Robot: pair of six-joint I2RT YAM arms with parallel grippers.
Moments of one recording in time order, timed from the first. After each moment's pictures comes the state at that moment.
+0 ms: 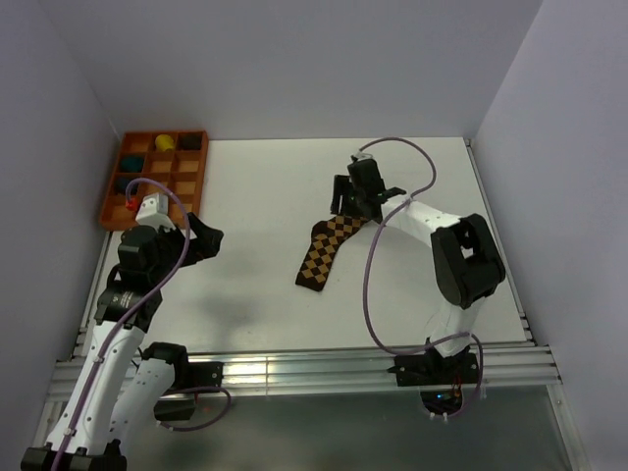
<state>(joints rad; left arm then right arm) -0.16 0.64 0.70 -0.42 0.07 -0.49 0.47 1.76 1.19 -0.17 0.06 0.45</state>
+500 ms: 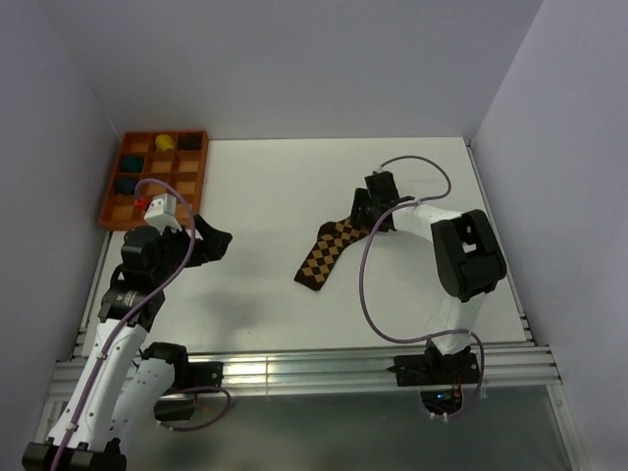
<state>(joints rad) -0.16 0.67 0.66 -0.35 0.20 -0.49 0.32 1.86 1.12 -0.16 0.05 0.48</state>
